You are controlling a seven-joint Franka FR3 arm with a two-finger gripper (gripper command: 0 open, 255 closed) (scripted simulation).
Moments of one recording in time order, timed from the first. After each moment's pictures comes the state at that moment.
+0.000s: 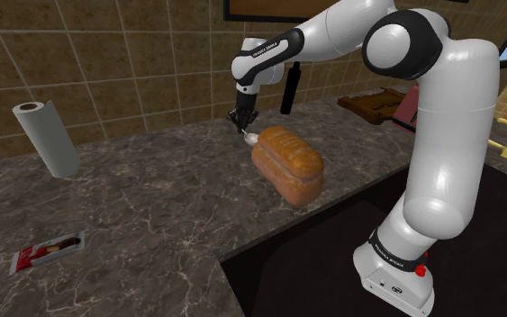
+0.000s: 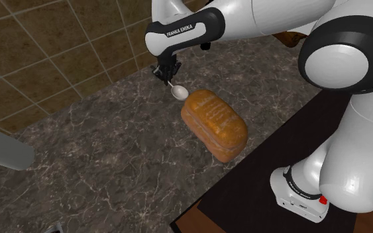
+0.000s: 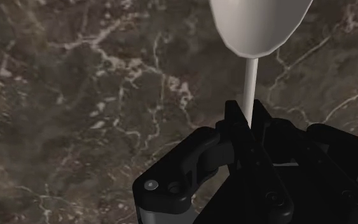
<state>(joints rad) -0.01 0.39 -0.06 -1.78 0.16 2.16 0.11</state>
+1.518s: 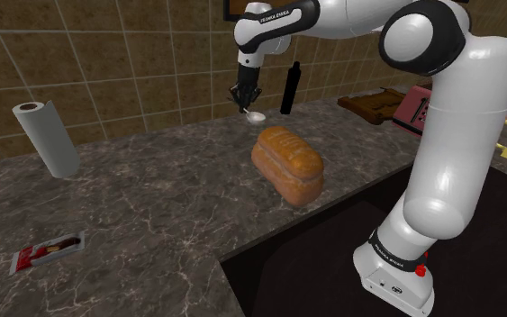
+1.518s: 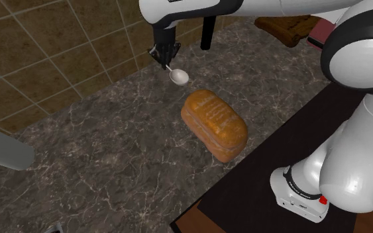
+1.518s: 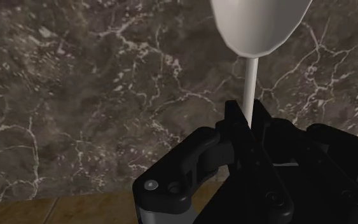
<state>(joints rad) -0.01 0.30 -0.07 -1.66 0.14 1.96 0.13</state>
